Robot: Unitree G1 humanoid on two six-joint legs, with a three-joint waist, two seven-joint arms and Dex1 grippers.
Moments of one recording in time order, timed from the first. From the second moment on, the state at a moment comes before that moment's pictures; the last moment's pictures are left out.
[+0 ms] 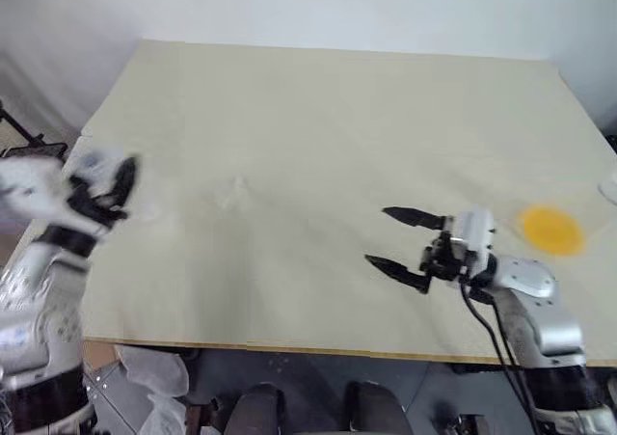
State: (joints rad) left arm -0.29 0.57 0.39 -0.27 -0.59 0.40 -0.41; right arm -0.14 -0.58 -0.12 -0.18 0.49 0.02 1.02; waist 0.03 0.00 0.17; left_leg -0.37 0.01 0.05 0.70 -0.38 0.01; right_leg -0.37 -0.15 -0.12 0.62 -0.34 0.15
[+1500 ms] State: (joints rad) left arm -1.00 0.17 -0.10 0.70 -0.23 0.07 -1.08; right arm 0.27 -0.53 -0.35 -0.56 0.46 0.04 0.68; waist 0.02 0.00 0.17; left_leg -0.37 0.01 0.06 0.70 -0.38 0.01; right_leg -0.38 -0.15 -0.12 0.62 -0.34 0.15
